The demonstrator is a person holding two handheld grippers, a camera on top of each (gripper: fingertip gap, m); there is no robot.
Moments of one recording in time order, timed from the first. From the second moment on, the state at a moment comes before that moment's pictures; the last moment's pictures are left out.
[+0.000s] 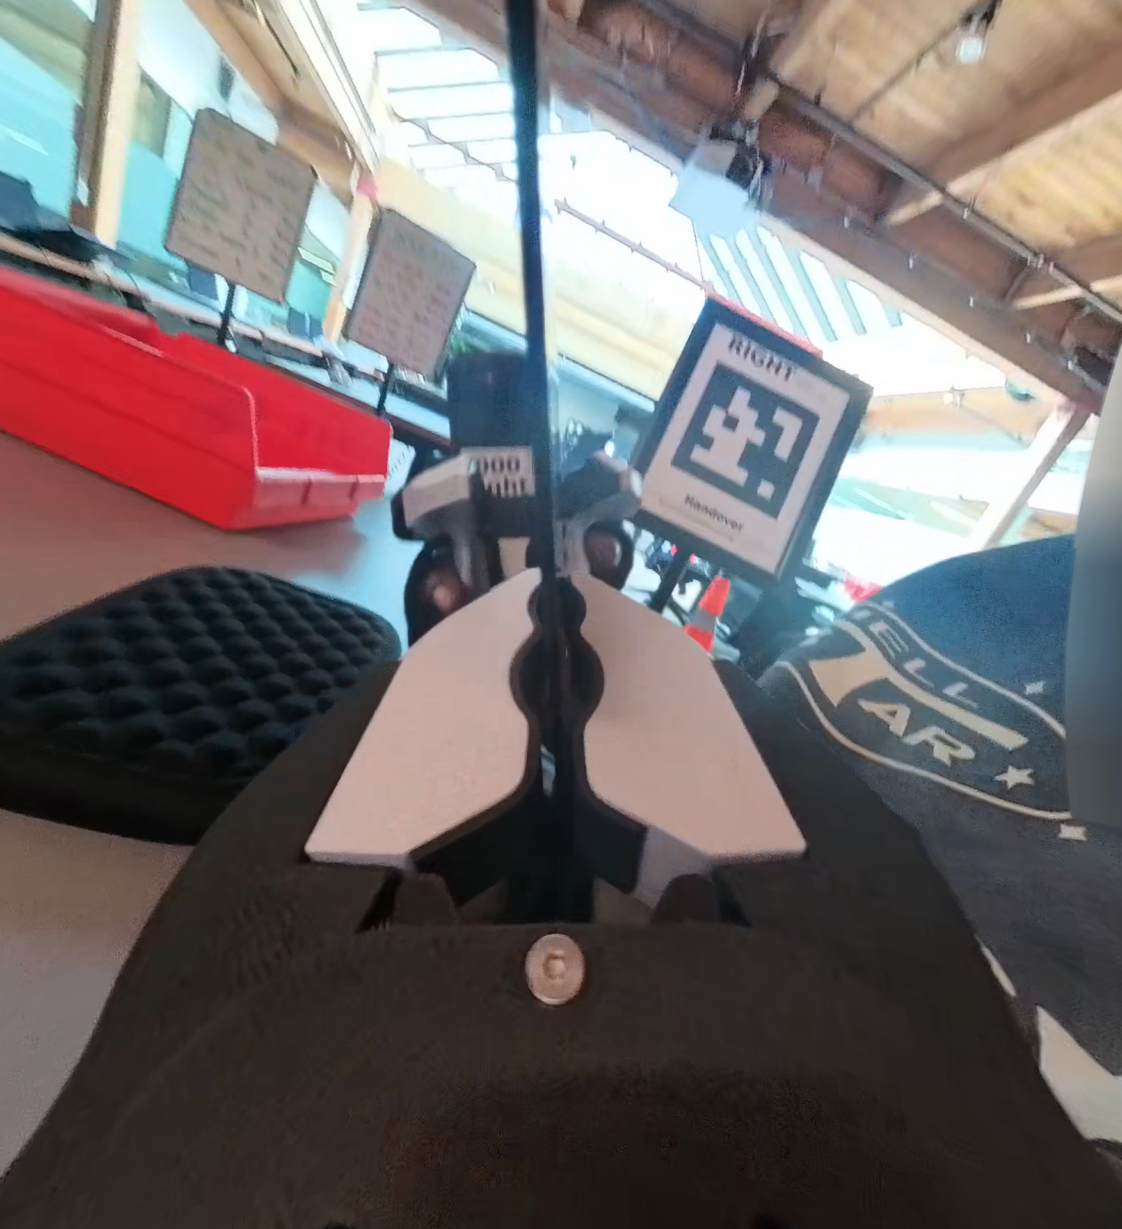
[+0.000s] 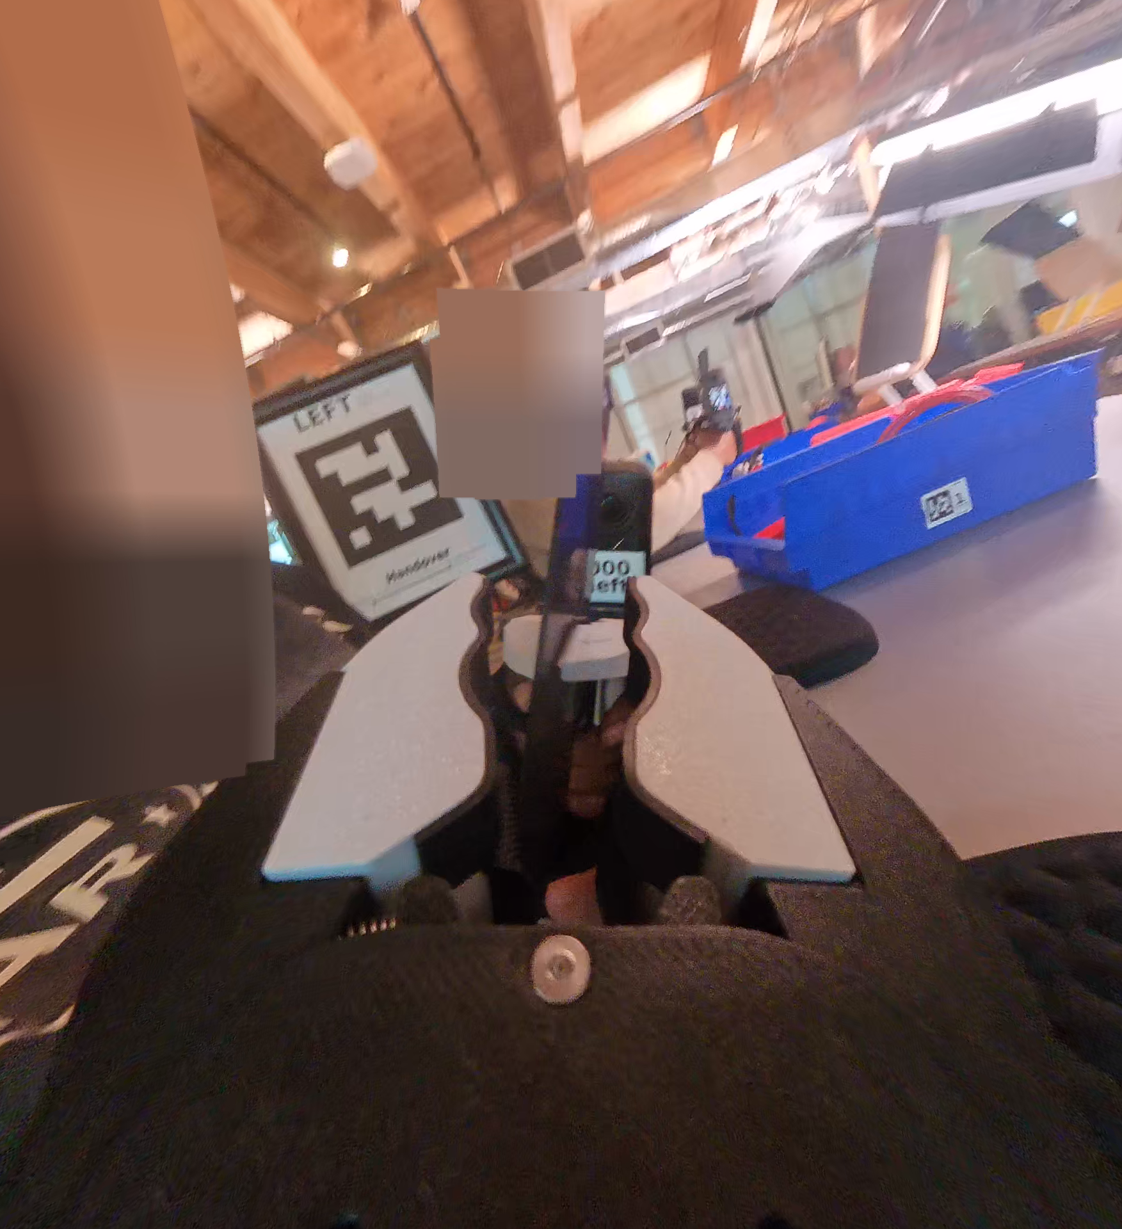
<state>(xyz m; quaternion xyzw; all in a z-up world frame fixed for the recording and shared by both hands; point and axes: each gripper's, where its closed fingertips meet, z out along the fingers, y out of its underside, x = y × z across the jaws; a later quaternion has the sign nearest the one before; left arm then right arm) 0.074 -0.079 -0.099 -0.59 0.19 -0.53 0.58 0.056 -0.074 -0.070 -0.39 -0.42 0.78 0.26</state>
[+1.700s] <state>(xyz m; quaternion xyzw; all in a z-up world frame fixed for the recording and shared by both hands) 0.008 -0.078 -0.064 -0.40 0.02 -0.52 0.75 0.062 -0.043 -0.055 -0.34 -0.18 0.84 0.38</state>
